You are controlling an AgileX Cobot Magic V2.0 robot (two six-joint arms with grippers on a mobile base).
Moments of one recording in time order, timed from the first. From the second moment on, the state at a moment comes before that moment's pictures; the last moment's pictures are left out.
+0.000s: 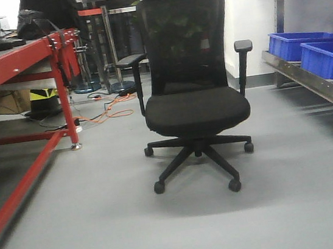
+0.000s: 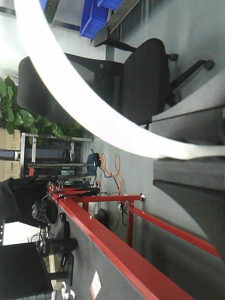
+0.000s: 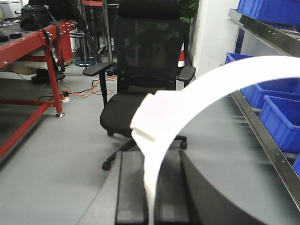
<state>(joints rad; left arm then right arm) 0.08 0.62 -0.77 -0.17 0.29 0.16 -0.23 0.51 -0.77 0.20 0.50 -0.15</state>
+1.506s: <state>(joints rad) 0.08 0.62 -0.77 -0.17 0.27 0.16 -0.23 0.51 -0.77 0.20 0.49 -0.15</state>
